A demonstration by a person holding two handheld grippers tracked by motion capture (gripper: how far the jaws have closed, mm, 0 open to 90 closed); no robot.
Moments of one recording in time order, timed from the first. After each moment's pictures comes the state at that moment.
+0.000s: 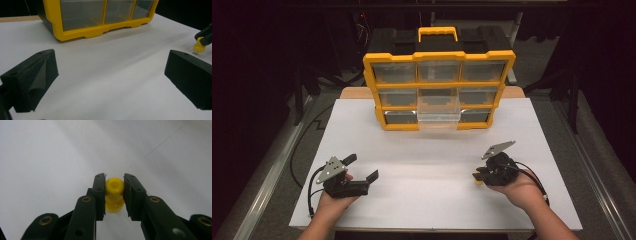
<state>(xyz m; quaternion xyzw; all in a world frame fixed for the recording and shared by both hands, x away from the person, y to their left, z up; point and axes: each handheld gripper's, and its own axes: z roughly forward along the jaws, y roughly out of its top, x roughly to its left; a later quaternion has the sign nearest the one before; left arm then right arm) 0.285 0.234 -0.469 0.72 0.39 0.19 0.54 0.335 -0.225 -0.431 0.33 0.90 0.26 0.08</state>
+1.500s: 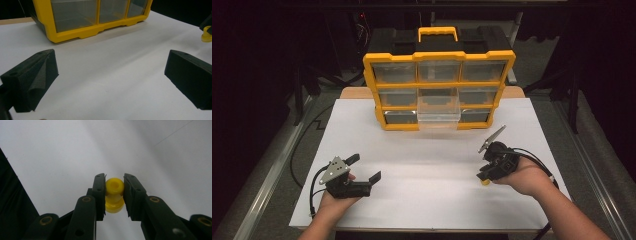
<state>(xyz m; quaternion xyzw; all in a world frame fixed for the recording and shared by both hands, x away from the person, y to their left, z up) 0.285 0.227 -0.469 0.73 0.38 0.19 0.54 0.353 -0.216 -0.395 0.29 0.94 0.16 0.01</state>
